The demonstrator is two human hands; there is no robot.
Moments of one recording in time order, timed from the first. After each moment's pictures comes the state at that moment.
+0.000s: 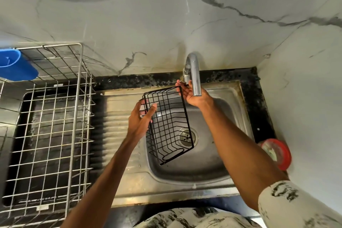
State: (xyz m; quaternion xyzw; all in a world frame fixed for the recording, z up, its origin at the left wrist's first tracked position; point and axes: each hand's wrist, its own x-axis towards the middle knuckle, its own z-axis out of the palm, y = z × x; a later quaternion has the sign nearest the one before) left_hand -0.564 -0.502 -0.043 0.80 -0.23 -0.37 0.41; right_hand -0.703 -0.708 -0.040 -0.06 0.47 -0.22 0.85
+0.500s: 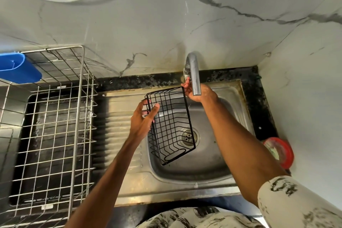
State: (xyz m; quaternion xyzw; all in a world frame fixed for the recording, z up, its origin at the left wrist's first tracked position) left_hand -0.572 -0.505 -0.036 0.79 -0.24 -0.38 0.42; right_hand -0.701 -0.730 -0.052 -0.09 0.56 -0.21 0.80
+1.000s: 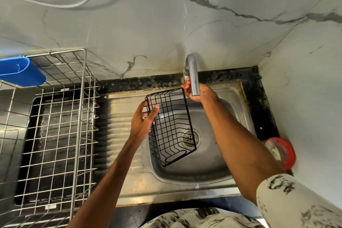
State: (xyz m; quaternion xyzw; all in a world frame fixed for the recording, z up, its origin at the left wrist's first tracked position) left_hand -0.574 -0.502 -0.031 0.79 -0.23 -0.38 0.42; right_hand -0.701 -0.755 -0.098 -0.08 0.57 -0.17 0.80
